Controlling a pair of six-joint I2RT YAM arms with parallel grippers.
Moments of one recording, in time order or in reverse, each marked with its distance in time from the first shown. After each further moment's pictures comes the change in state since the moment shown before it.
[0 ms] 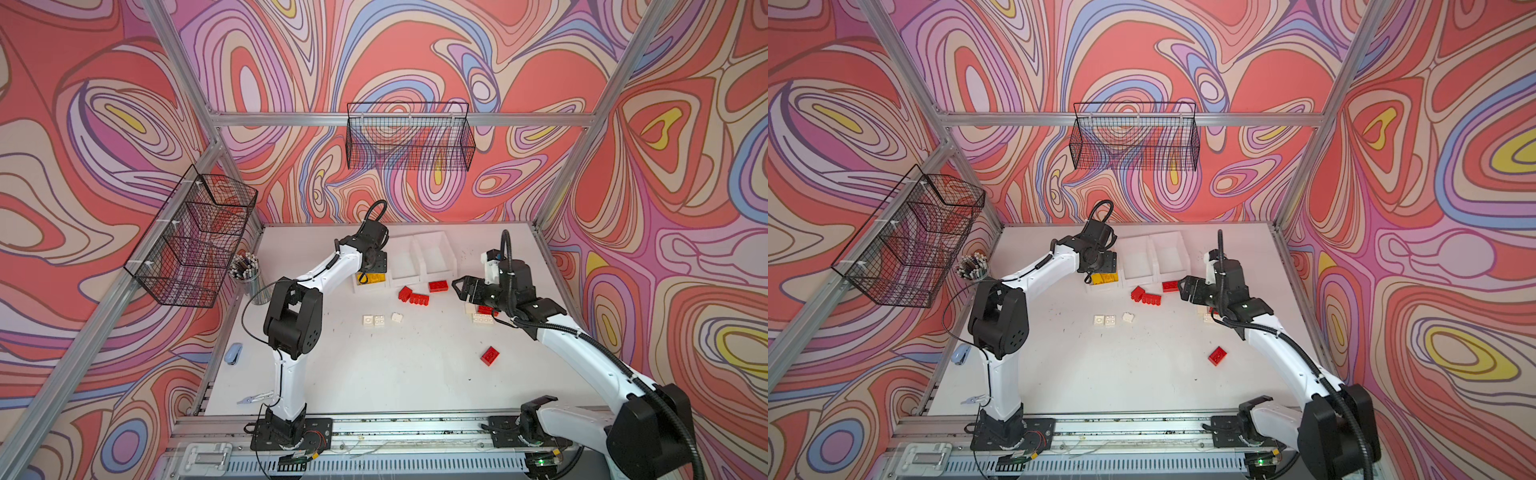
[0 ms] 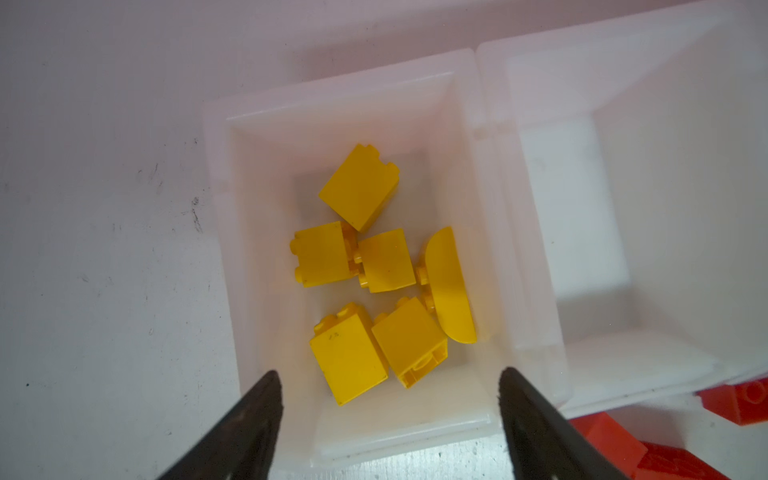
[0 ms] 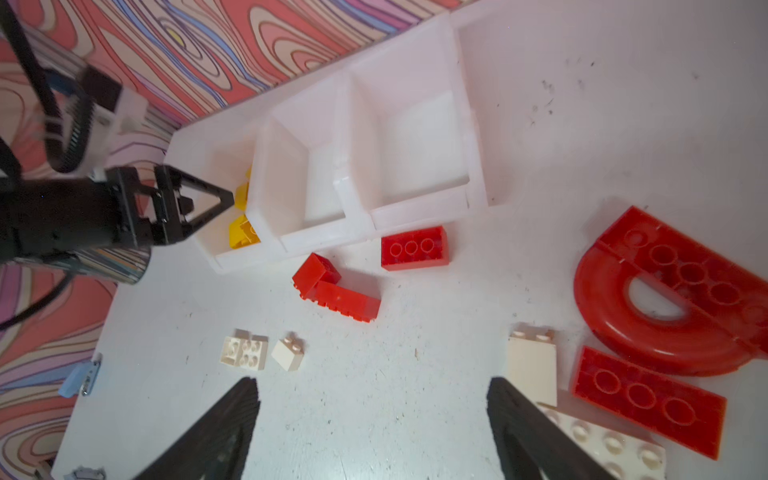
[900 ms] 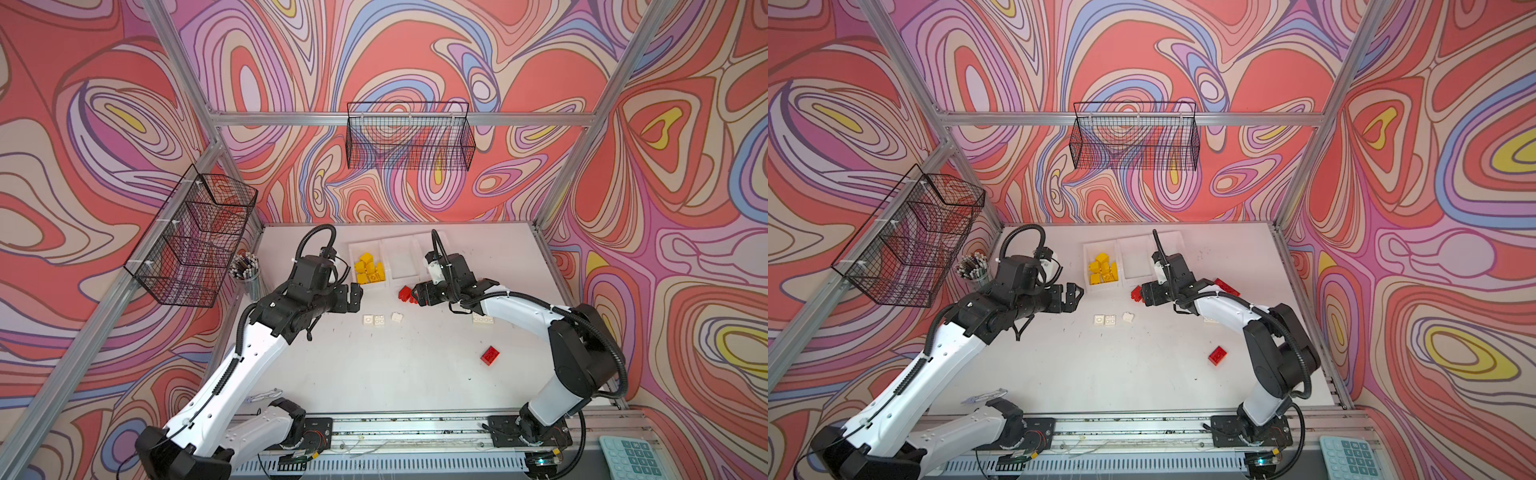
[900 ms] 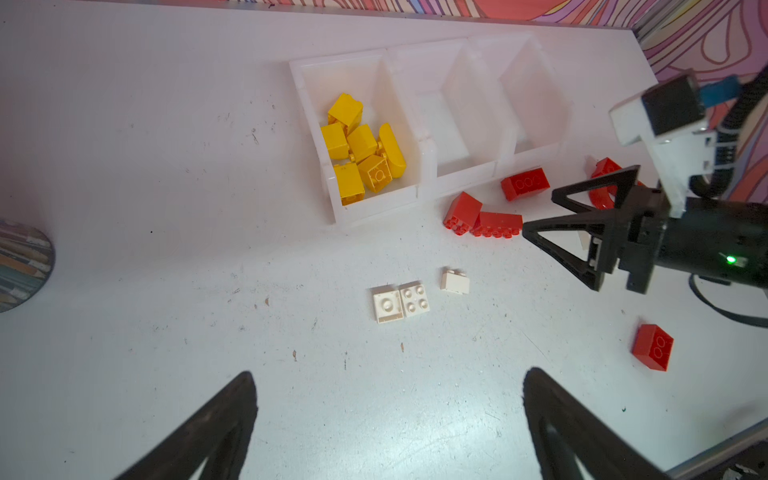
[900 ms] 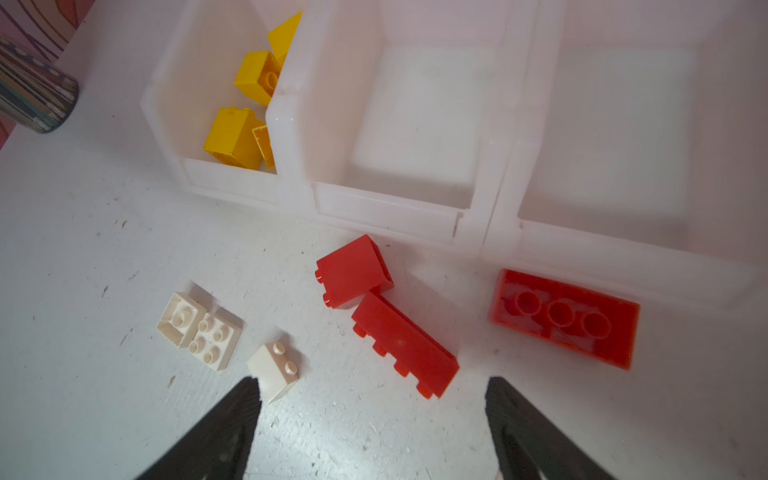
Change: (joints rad) left arm -0.002 -0.982 -0.594 -0.099 0.185 0.063; right arm 0.204 0.486 0.236 0.108 0.014 -0.248
